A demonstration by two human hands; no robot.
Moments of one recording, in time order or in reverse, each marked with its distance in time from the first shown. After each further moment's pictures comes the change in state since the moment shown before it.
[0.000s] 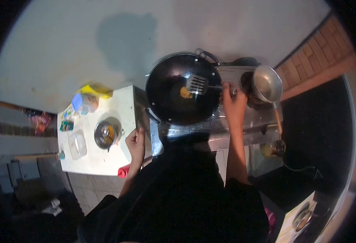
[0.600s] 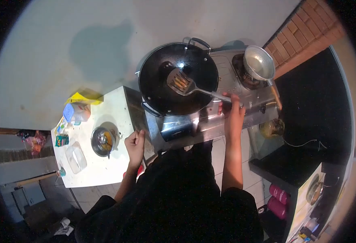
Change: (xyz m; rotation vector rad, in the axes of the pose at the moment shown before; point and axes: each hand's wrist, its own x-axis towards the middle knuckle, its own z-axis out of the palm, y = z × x) left_hand 0.004 -0.036 -0.034 -0.074 -0.264 0.029; right_hand -0.098 0.018 0.000 0.591 0.165 0.282
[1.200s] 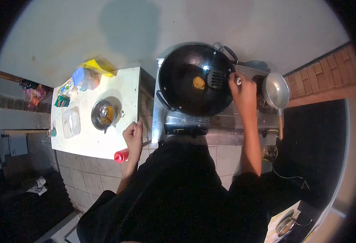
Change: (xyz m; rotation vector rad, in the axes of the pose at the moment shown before) left_hand -0.024 0.017 0.004 -0.037 0.371 -0.083; right_hand 0.082 -0.058 0.075 -1.081 -0.421 -0.749
